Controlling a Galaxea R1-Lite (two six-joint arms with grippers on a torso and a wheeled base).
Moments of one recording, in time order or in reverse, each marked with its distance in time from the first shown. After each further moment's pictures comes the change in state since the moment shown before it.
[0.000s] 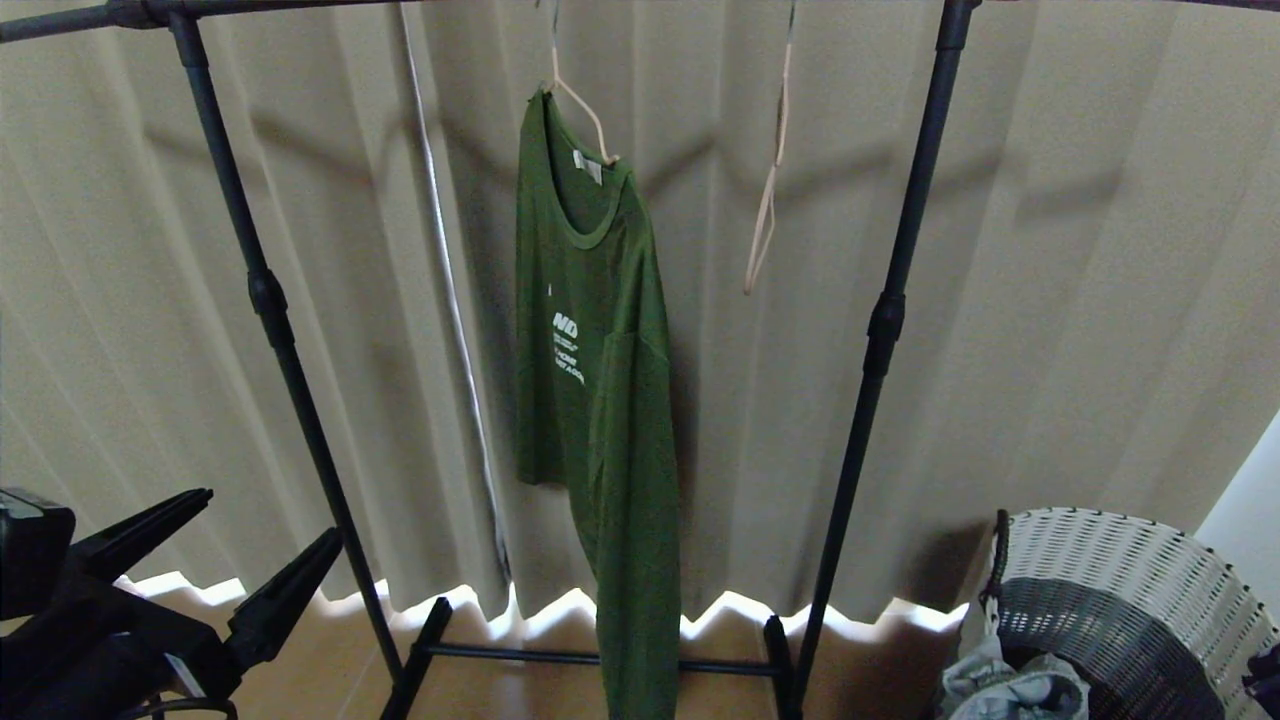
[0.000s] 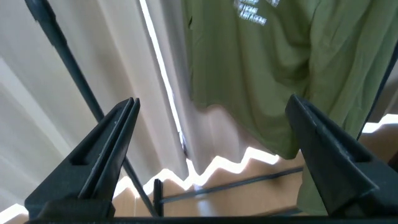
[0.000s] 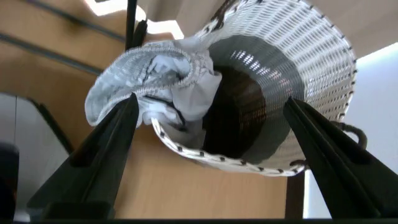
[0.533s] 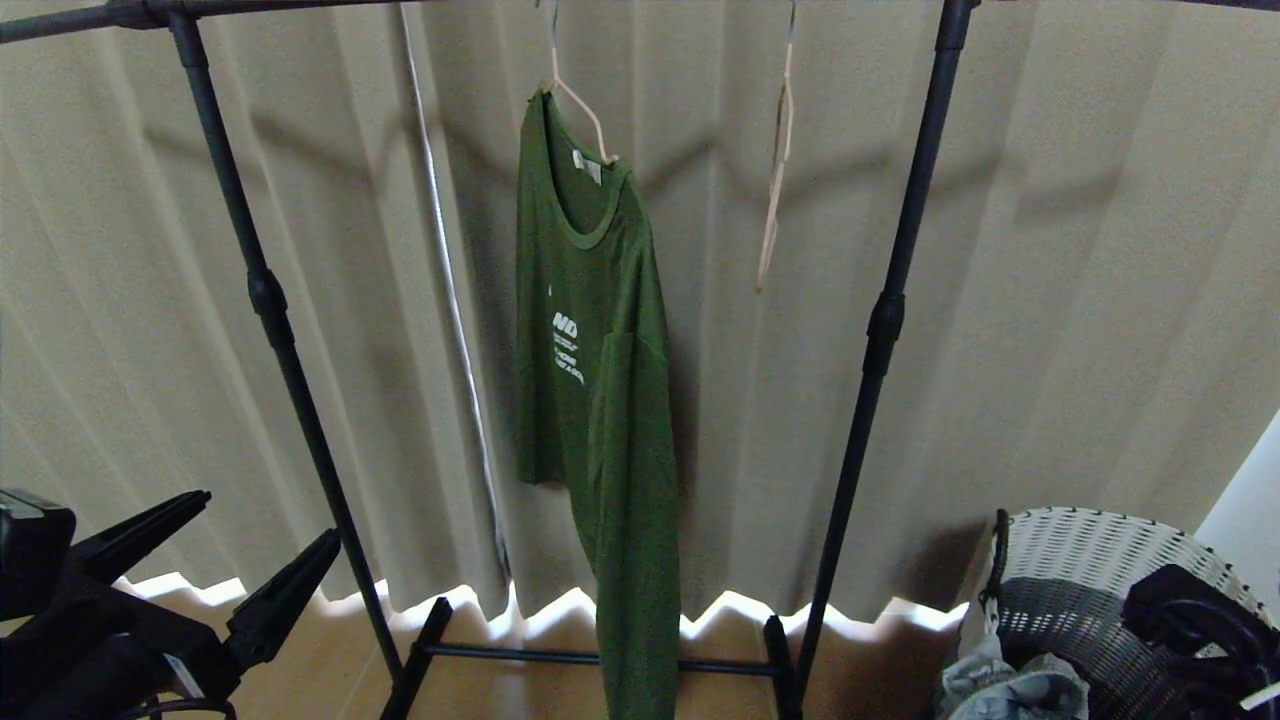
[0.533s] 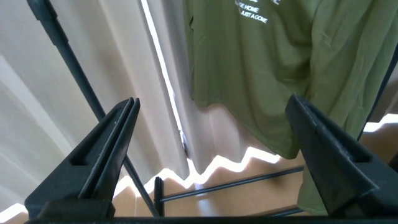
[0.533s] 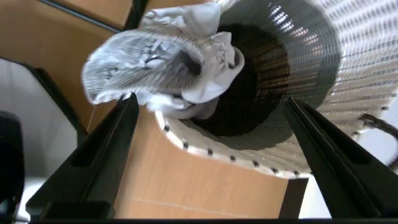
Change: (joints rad) left arm 0.003 -0.004 0.000 0.006 0.001 0.000; right arm -0.009 0.423 -0.127 -0.026 -0.007 -0.004
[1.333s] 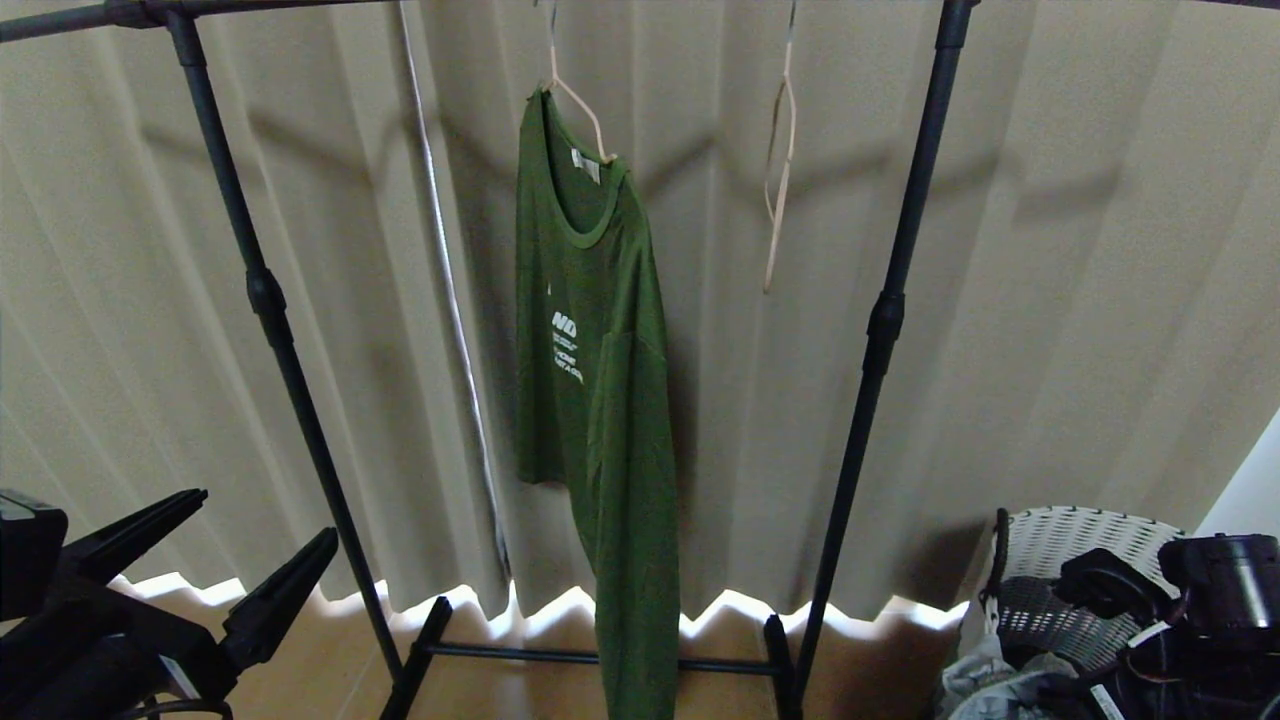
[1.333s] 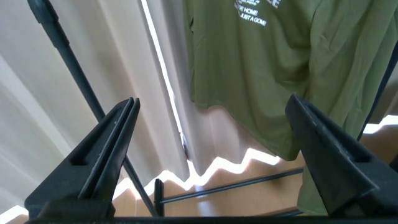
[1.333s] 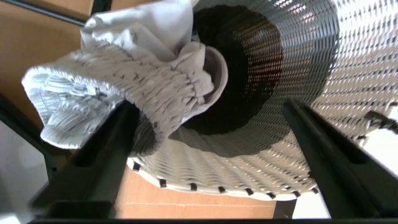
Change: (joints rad) left arm 0.001 -0.011 0.000 0.000 0.000 -0.001; right arm -0.063 0.398 -0.012 -0.318 -0.072 -0.001
